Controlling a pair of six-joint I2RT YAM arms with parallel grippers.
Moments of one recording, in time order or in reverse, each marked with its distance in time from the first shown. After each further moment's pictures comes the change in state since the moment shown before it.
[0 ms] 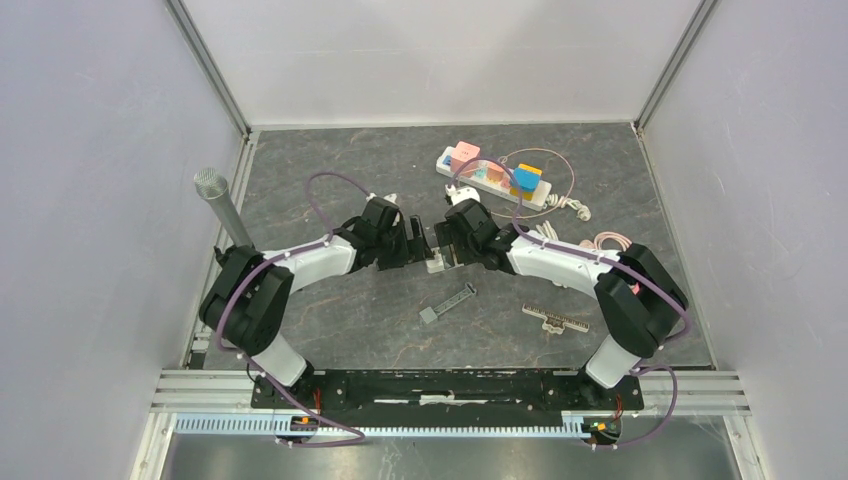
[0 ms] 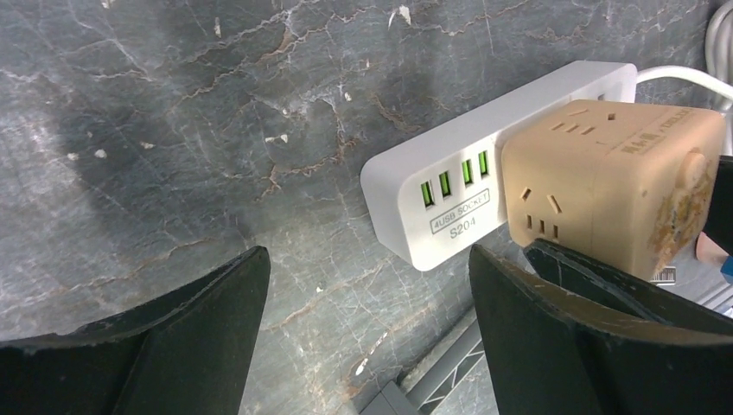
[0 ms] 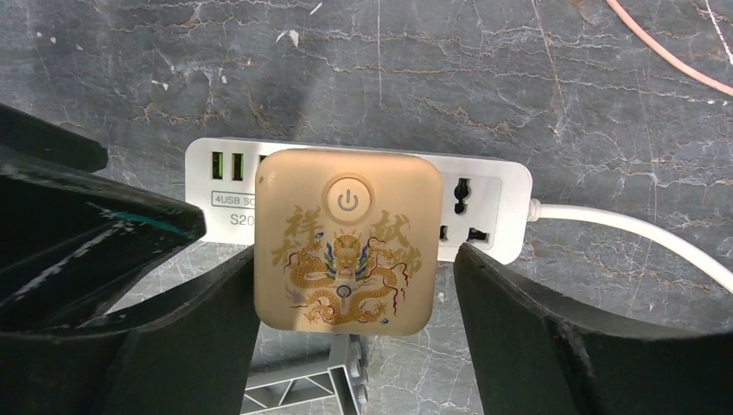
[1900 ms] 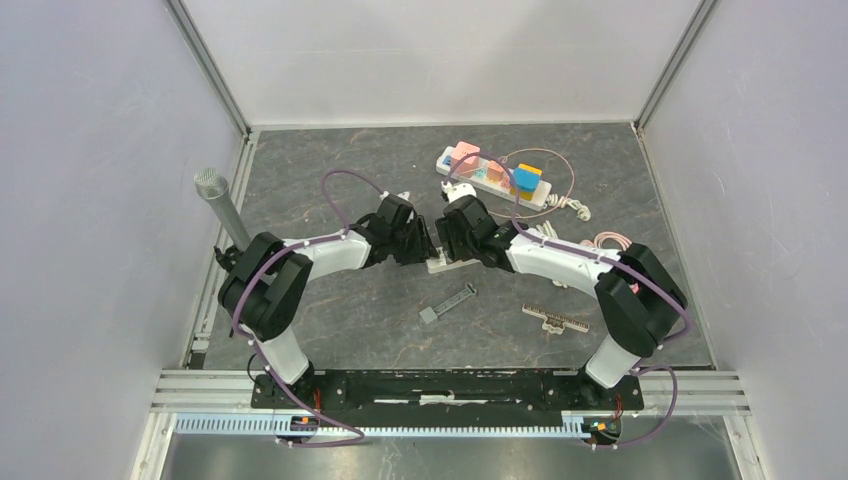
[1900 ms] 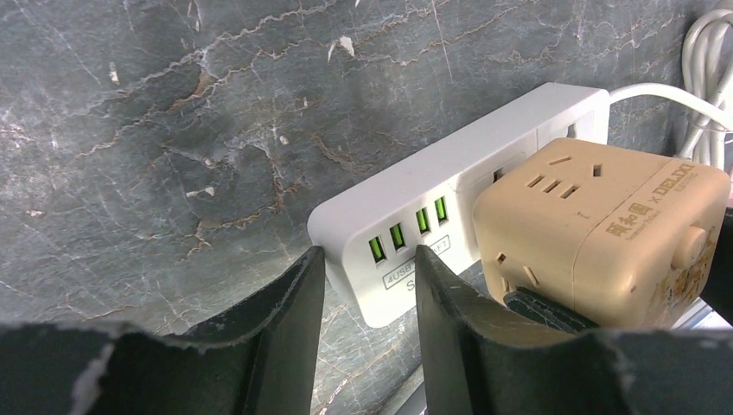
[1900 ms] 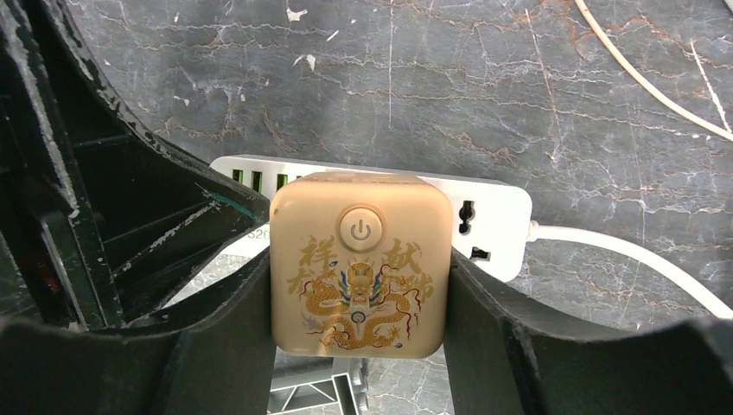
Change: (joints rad) left arm -0.045 0.139 0.072 0.061 -0.005 -0.042; right arm -0.005 0.003 0.031 0.008 -0.032 -0.036
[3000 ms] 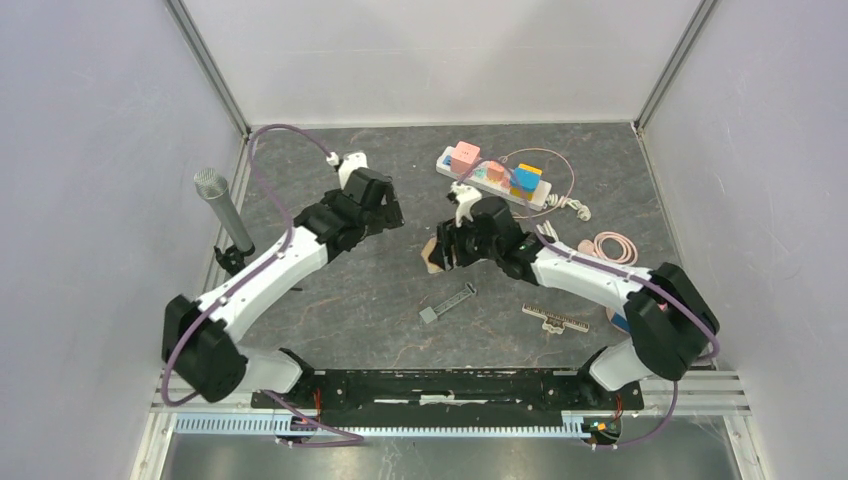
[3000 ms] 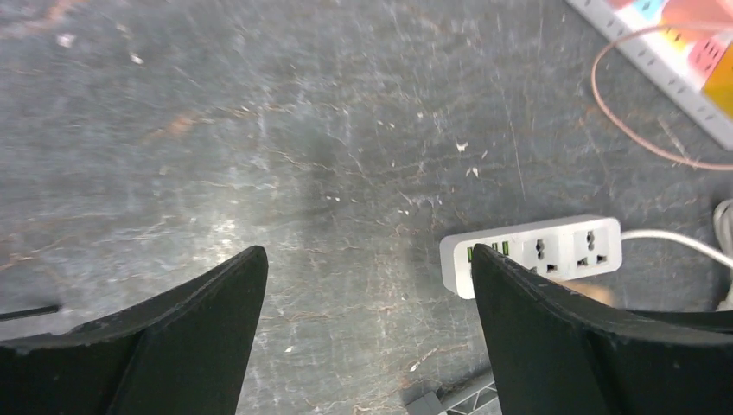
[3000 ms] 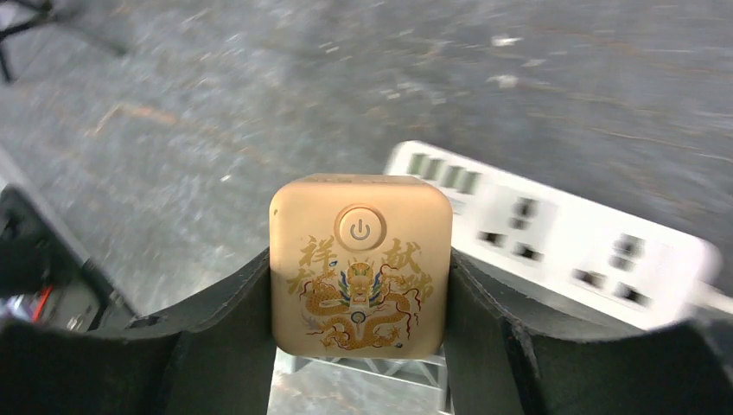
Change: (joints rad) left arm -0.008 -0.351 0.222 -0.530 -0.543 0.072; right arm -0.067 -0.183 -0.175 0.238 -0.382 0.027
